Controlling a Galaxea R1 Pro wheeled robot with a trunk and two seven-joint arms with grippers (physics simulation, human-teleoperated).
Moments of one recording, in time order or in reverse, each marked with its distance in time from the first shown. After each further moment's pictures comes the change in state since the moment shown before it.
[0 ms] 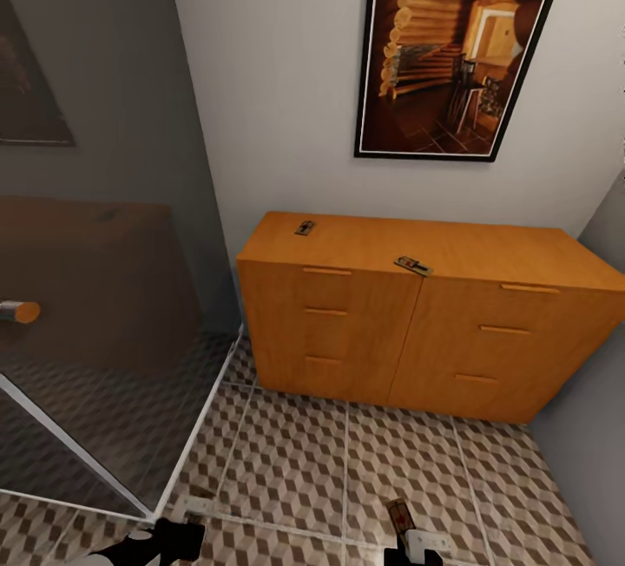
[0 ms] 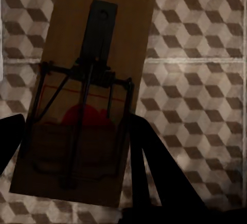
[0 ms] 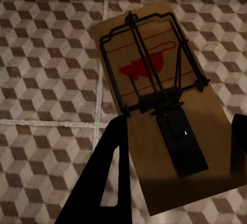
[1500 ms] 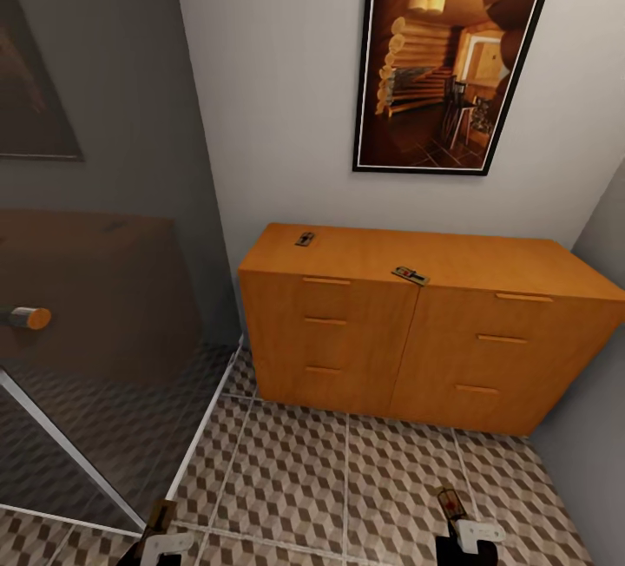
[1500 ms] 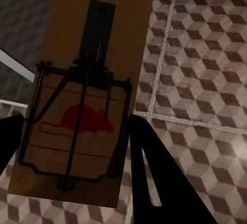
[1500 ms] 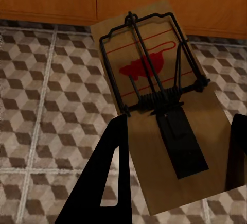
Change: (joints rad) left arm 0.169 -0.031 0.010 0.002 0.055 -0.467 0.385; right arm 0.000 -0.165 0.004 -0.026 0.001 -0.062 0.004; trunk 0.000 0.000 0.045
